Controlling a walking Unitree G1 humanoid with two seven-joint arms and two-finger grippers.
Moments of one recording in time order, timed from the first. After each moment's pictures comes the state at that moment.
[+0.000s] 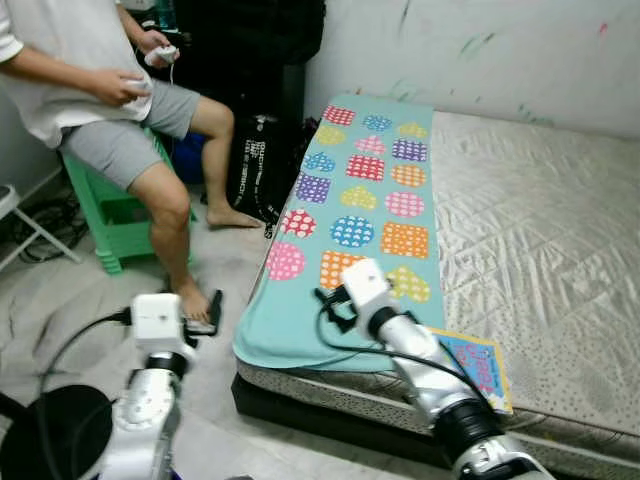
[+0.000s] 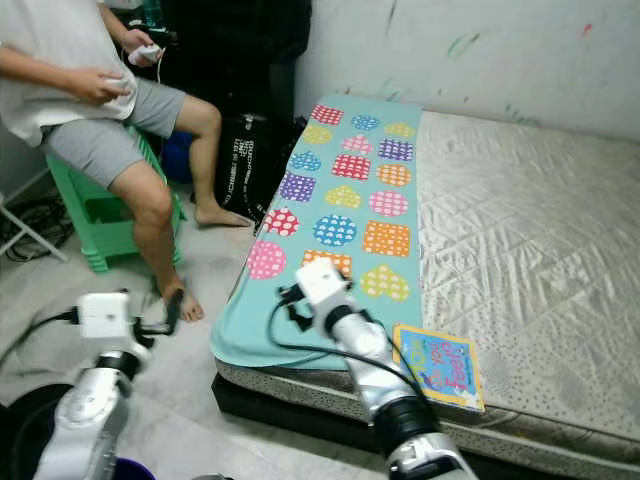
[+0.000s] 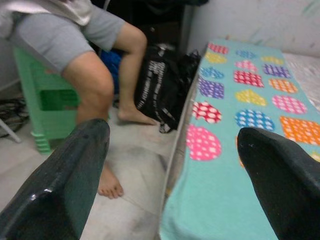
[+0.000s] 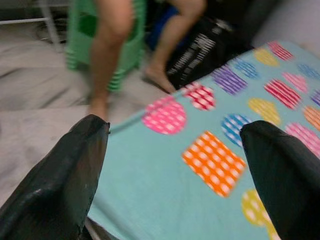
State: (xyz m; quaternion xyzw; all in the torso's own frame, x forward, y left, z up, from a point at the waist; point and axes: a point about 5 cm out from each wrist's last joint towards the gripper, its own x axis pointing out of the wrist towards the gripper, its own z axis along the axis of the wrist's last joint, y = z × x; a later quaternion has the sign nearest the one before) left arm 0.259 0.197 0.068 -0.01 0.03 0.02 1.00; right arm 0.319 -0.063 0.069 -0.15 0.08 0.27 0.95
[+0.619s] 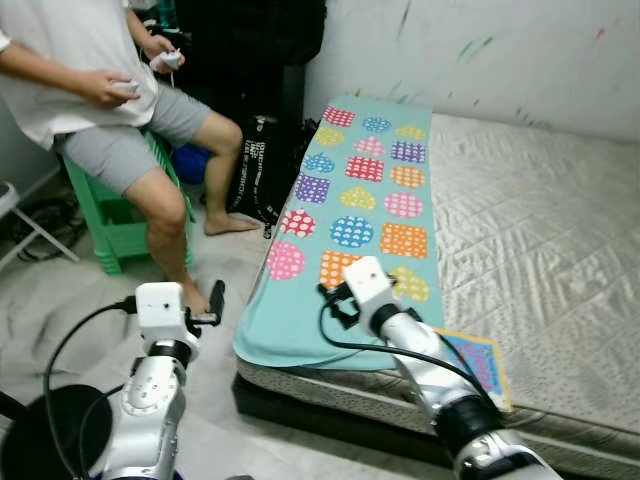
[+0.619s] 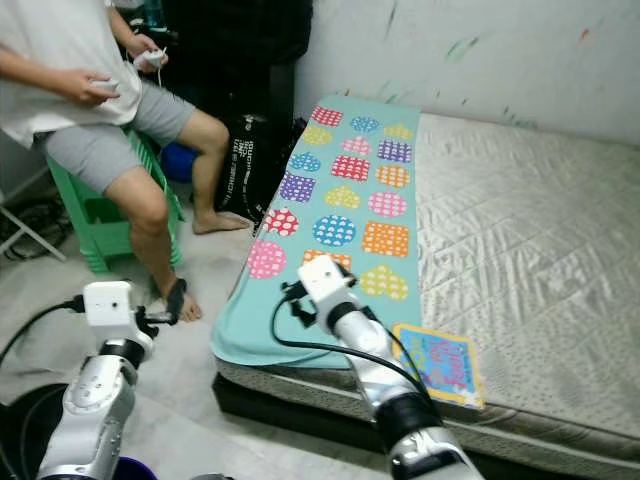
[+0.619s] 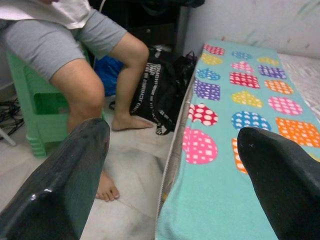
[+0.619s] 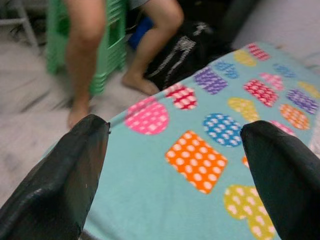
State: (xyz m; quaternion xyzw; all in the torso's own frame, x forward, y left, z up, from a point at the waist) left arm 0.272 0.188 0.067 -0.02 0.04 0.01 1.00; right arm 0.326 -0.086 0.070 -0.15 0.07 0.21 0.96
